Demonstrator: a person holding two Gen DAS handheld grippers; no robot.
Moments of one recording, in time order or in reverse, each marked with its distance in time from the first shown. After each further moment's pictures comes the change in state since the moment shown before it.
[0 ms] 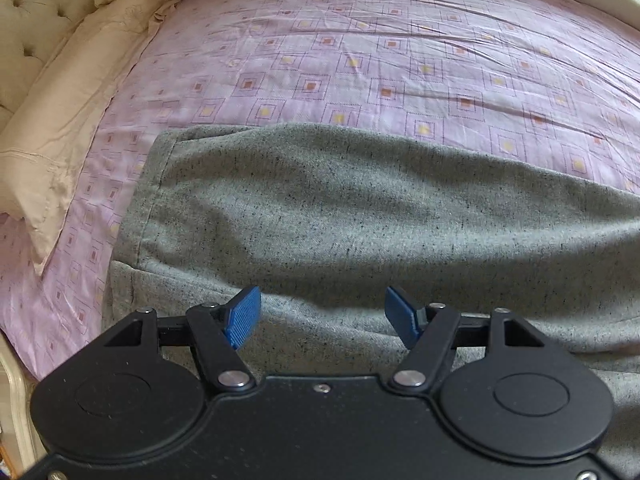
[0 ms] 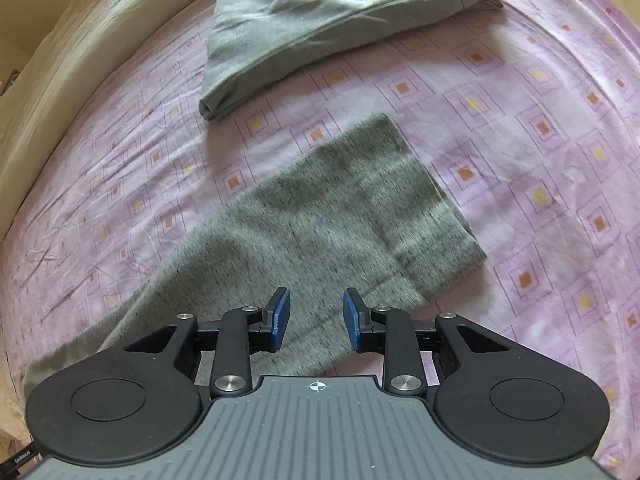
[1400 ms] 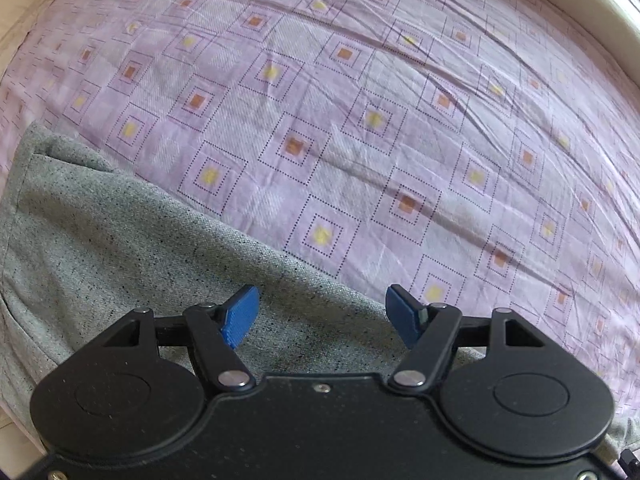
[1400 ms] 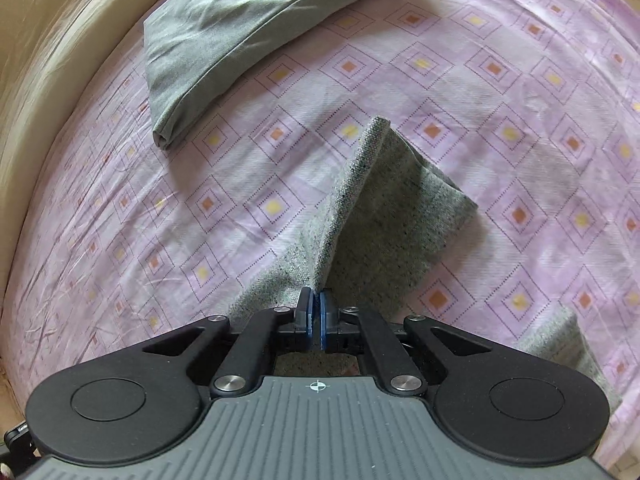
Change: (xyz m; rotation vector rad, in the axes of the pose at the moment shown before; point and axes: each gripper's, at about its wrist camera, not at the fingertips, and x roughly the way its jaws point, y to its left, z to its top) left arm 0.085 -0.053 0.124 -0.249 0.270 -0.195; right arm 0.014 0.001 -0.003 0.290 0.009 -0.077
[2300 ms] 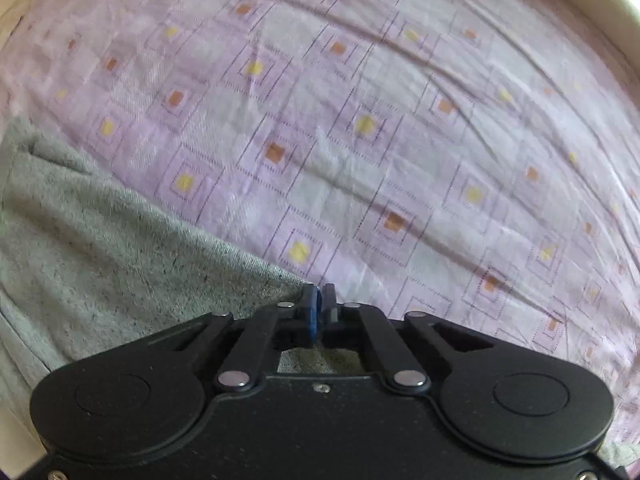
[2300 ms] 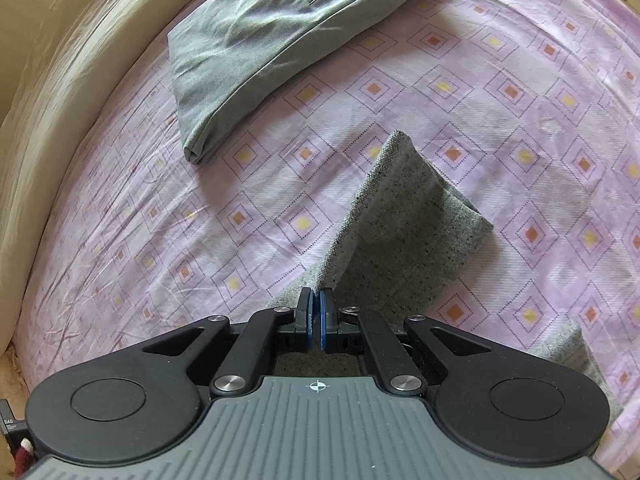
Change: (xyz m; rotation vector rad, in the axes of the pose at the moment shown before) left arm 0.001 -0.002 0.012 -0.028 0.012 -0.020; right arm -0.019 0.008 0.009 -0.018 -0.021 0.060
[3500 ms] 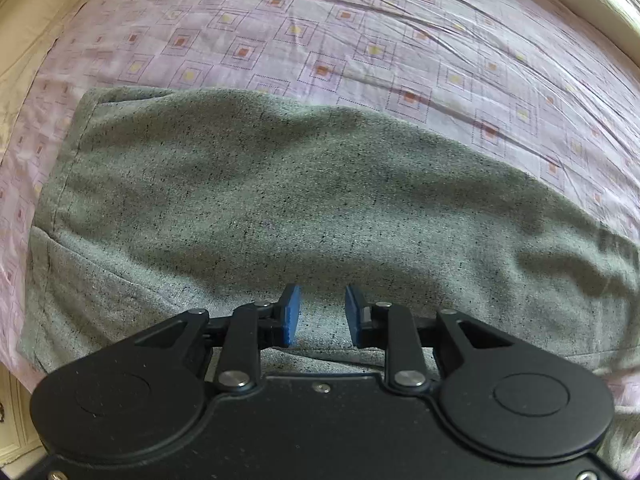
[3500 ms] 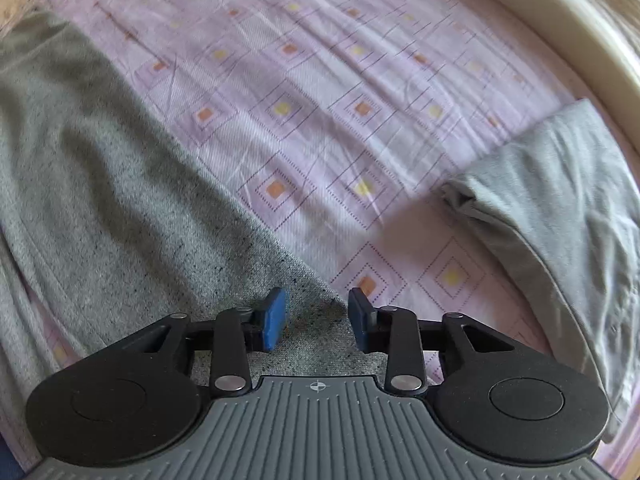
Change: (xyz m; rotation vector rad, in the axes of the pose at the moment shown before) left arm -0.056 0.040 -0.119 0.150 -0.081 0.029; right arm 0.088 0.137 -0.017 -1.500 0.216 -0.091
